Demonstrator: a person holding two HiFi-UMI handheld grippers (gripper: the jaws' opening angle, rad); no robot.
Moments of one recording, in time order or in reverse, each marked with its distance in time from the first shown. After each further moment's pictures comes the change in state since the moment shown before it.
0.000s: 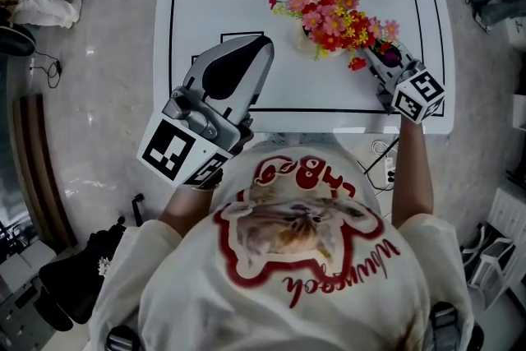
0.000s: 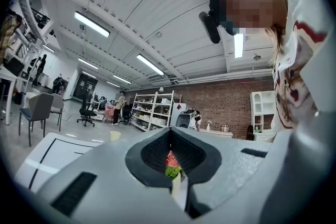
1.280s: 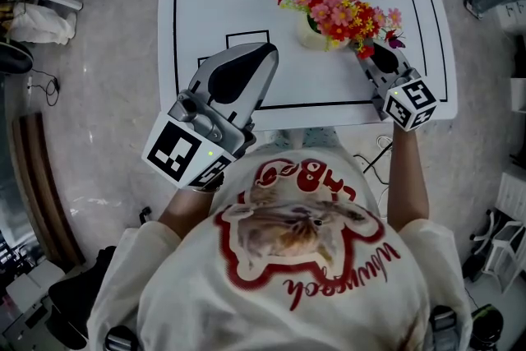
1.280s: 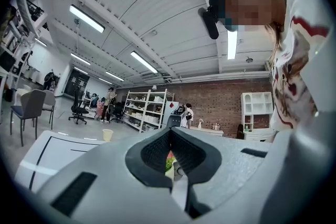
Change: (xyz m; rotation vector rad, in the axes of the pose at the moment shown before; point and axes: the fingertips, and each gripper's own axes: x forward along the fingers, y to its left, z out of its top) left arm -0.025 -0.005 -0.005 -0.002 0.021 -0.096; right arm -0.006 0.028 -0.009 -0.009 -0.003 -0.198
